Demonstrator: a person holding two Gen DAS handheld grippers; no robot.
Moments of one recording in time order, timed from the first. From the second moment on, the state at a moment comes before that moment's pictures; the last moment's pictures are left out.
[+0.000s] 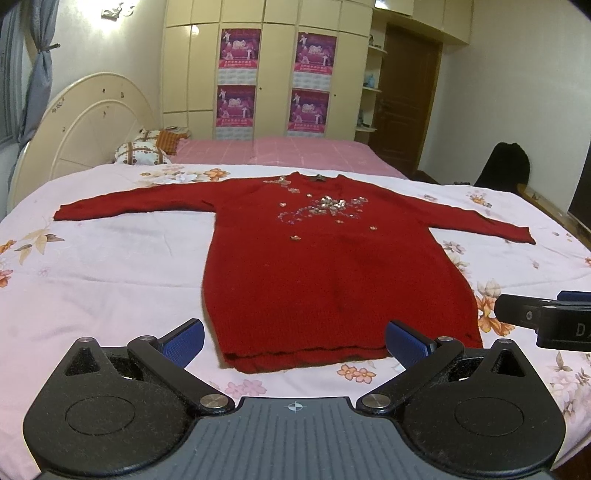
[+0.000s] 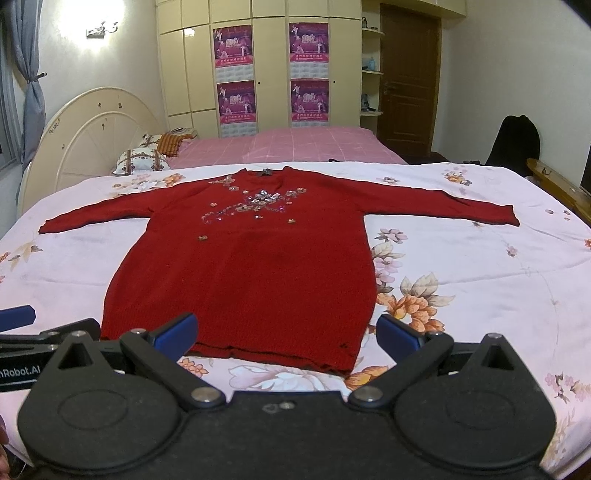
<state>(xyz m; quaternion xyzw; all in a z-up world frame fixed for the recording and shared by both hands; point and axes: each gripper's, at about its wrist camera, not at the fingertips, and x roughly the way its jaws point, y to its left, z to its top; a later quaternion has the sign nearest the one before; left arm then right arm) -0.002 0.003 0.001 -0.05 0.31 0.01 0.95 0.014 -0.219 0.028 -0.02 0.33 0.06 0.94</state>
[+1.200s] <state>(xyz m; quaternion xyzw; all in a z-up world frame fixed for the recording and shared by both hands) -0.002 0.004 0.001 -0.04 0.32 0.01 0.95 0.016 -0.213 0.028 -0.02 0.33 0.06 0.94</state>
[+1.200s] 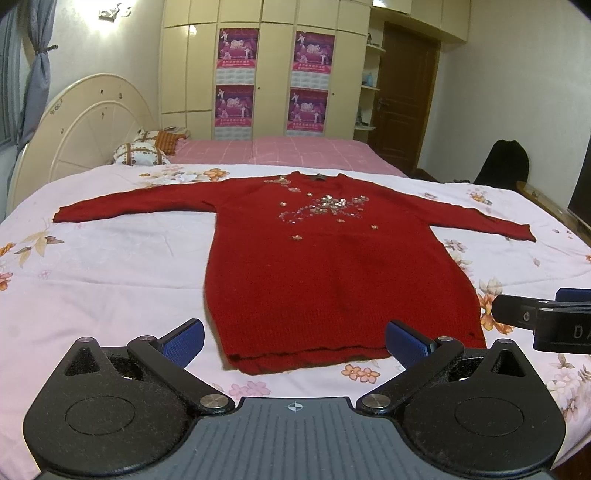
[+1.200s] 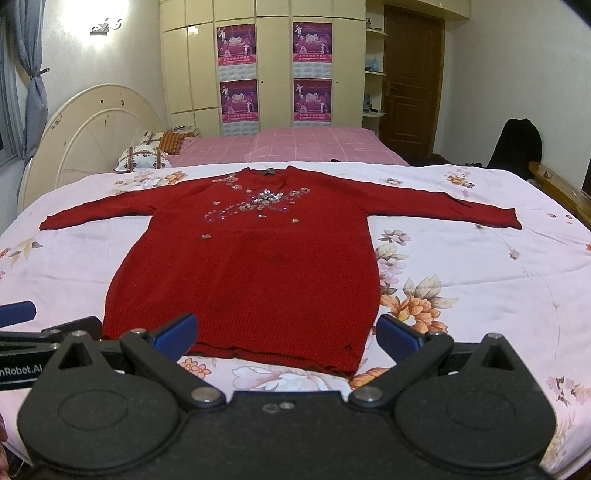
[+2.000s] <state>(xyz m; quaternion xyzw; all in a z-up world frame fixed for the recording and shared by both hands) 0.031 0.011 0.000 -0.07 0.33 -0.03 0.94 0.048 -0.243 0.009 0.08 0.39 0.13 0.91</state>
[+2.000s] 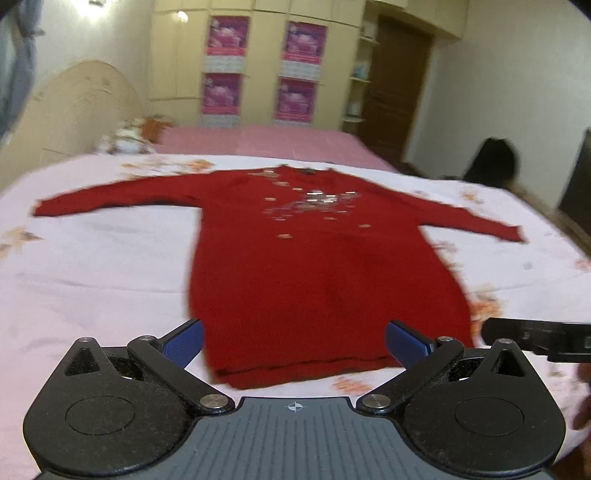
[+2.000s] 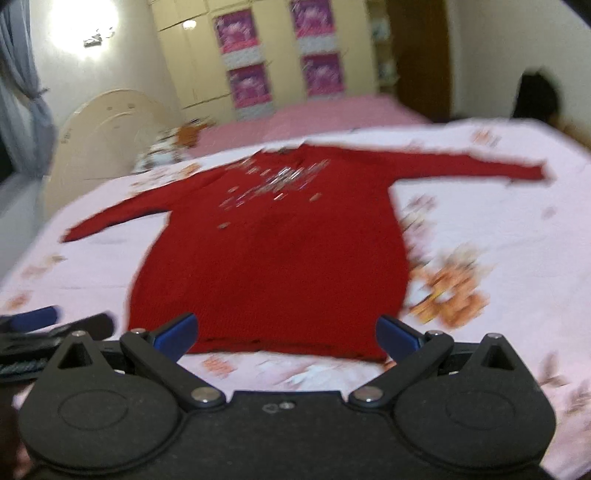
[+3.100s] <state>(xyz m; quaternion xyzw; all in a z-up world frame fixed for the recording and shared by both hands) 0.306 0.073 -0.087 -0.09 0.34 0.06 0.93 0.354 -0.635 -0.122 0.45 0.22 -0.19 0.85</state>
